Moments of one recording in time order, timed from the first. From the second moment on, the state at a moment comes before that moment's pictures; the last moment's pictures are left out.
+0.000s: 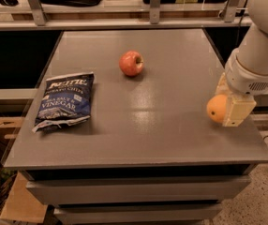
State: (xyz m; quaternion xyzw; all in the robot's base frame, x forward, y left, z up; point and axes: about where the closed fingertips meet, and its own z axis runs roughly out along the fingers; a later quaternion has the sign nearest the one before) arm 0.476 -0.231 0.865 -0.70 0.71 -0.06 0.07
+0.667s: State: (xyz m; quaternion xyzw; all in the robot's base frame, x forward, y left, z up) arm 0.539 -0.156 0.881 -0.77 0.63 -0.10 0.06
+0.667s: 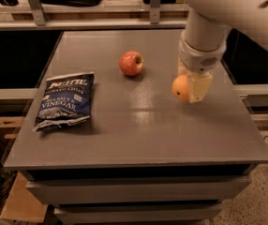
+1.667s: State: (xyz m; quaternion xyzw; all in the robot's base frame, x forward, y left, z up) arm 0.628 -0.075 0.882 -0.82 0.56 -0.11 0.06
